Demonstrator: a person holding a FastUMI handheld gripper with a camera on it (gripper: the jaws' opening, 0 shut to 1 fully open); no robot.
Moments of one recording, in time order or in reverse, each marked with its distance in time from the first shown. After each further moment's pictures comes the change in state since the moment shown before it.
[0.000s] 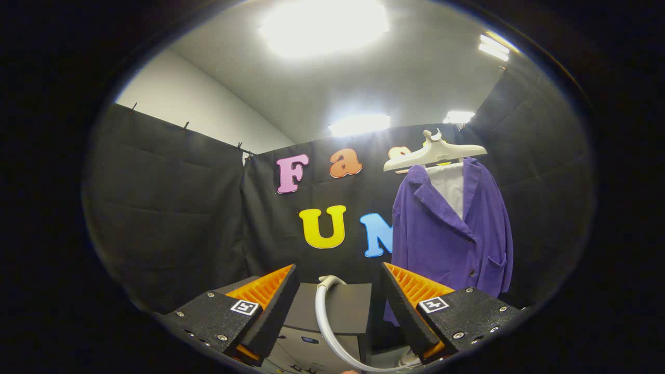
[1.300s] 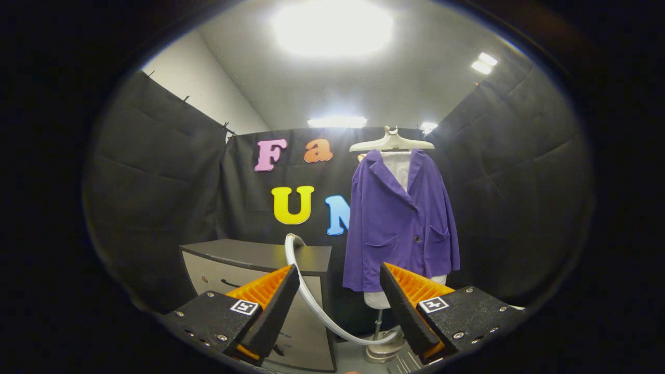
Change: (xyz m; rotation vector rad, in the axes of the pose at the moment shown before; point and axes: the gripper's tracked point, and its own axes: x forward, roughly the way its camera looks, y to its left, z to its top) arm -0.180 -0.018 -0.134 -0.140 0.002 -0.213
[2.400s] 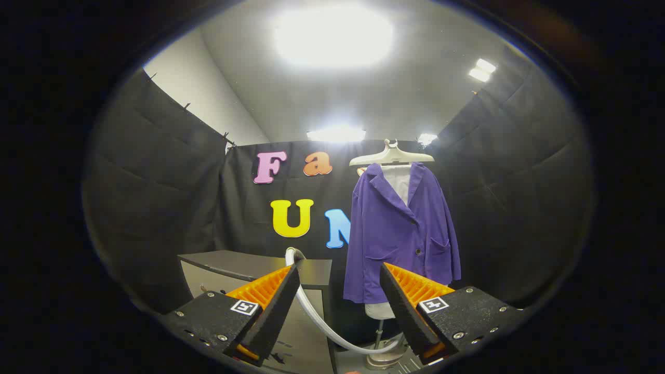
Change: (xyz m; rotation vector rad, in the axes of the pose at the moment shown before) arm 0.008 0.003 0.015 0.004 -0.078 -0.016
